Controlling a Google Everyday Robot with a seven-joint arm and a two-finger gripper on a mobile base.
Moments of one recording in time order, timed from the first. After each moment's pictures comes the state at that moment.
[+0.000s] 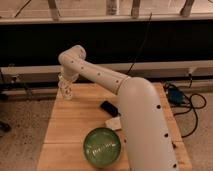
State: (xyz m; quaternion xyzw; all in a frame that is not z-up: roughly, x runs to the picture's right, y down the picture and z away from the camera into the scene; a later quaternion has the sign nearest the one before) arm -0.241 -0.058 0.870 -0.11 -0.24 -0.37 0.89
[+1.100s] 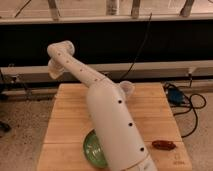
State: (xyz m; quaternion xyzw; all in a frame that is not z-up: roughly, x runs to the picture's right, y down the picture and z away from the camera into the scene) arm -0.329 -0.097 0.894 -0.06 -0.30 -0.43 0.85
